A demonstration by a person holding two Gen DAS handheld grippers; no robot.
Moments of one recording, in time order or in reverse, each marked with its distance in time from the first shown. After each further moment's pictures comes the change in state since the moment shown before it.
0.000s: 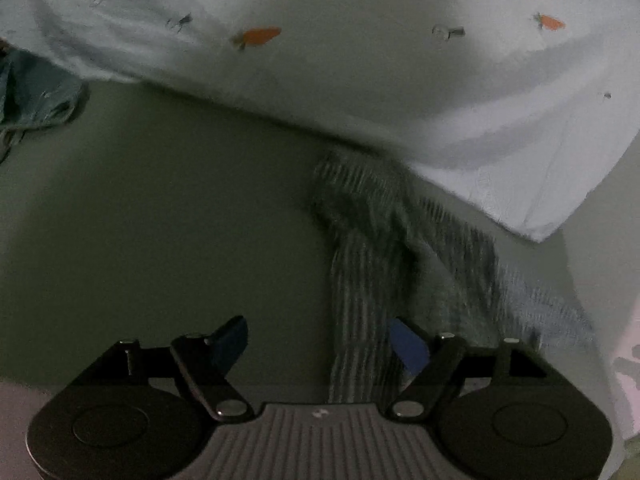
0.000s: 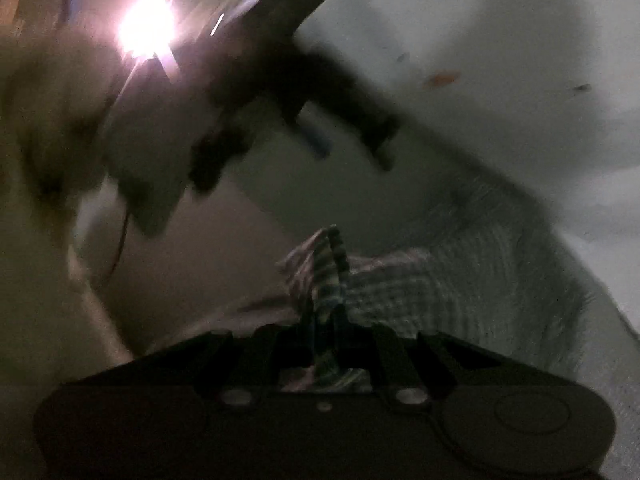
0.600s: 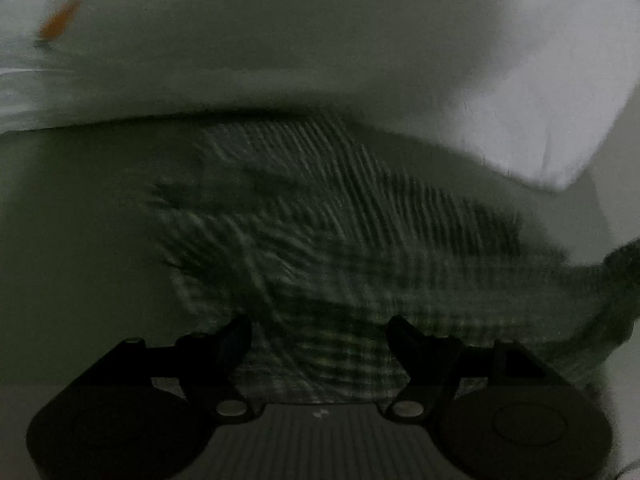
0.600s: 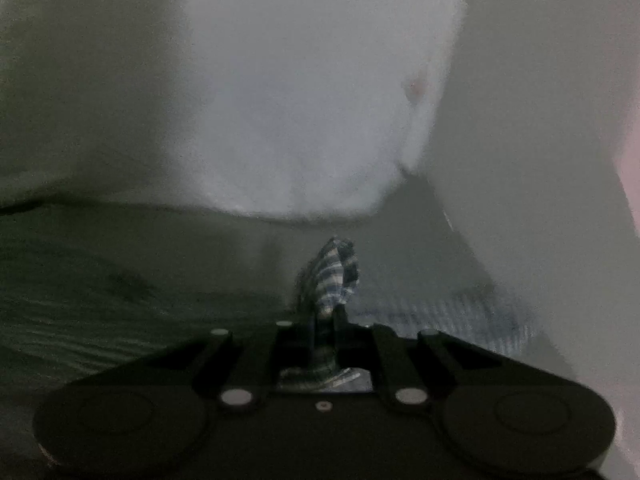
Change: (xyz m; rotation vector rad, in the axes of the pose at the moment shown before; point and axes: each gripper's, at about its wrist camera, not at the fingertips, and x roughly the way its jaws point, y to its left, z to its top) left arm 0.168 -0.098 0.081 0.173 0.067 0.011; right arm 0.019 -0.343 -0.069 0.707 -0.018 -0.875
